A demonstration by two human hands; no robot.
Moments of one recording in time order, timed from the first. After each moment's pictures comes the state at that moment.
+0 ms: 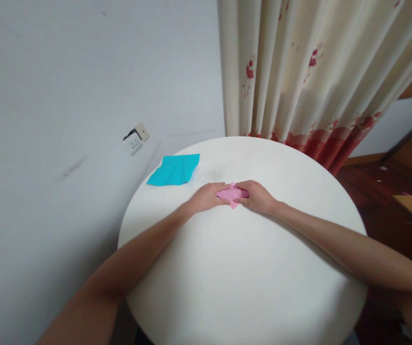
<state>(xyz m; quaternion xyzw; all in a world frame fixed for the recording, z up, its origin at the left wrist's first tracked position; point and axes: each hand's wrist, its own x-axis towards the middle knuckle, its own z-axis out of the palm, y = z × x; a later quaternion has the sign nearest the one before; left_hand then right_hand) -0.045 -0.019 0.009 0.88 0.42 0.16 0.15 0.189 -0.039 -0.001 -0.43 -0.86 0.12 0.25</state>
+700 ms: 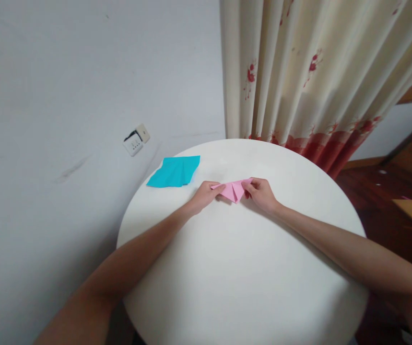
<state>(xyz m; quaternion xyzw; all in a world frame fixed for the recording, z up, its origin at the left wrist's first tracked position) -0.037 -0.027 0.023 0.69 0.46 0.34 0.43 0.181 -0.034 0.001 -0.44 -0.61 0.43 0.50</state>
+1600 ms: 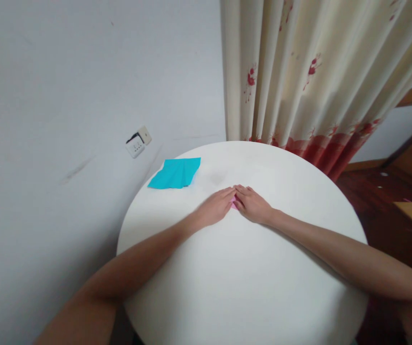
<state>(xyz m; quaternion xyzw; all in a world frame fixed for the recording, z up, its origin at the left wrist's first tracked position) -0.021 -0.044 0.002 0.92 0.37 0.12 0.05 0.174 -0.050 -0.010 -0.44 -0.88 0.06 0.17</state>
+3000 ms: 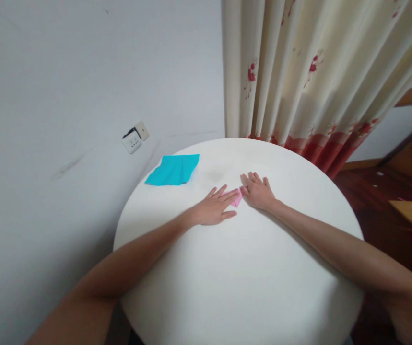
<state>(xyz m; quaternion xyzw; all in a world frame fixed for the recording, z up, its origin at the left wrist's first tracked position) -0.031 -0.054 0.009 0.93 0.36 0.00 0.11 0.191 -0.023 -0.014 -0.60 -0.79 0.04 0.14</state>
